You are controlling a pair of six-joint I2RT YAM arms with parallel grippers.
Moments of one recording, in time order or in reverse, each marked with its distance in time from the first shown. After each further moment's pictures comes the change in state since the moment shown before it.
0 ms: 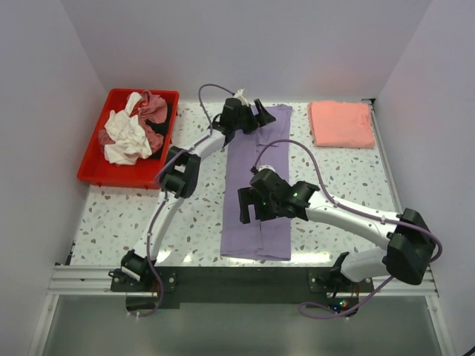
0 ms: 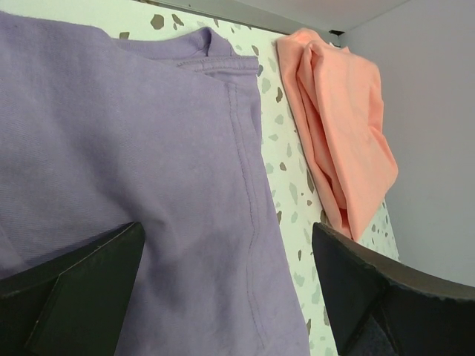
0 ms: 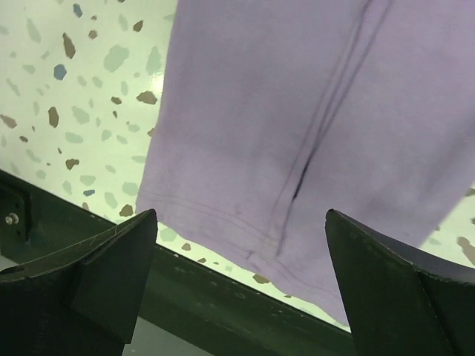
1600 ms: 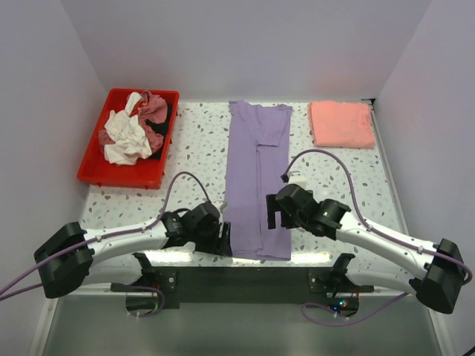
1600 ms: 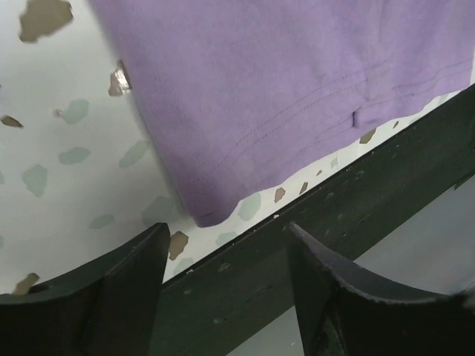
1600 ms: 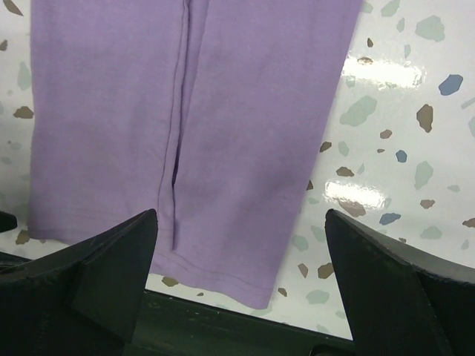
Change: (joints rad) left arm -0.531 -1.595 -1.809 -0.481 -0.195 -0.038; right arm -0.014 -0.338 -0.229 -0.085 0.277 0.006
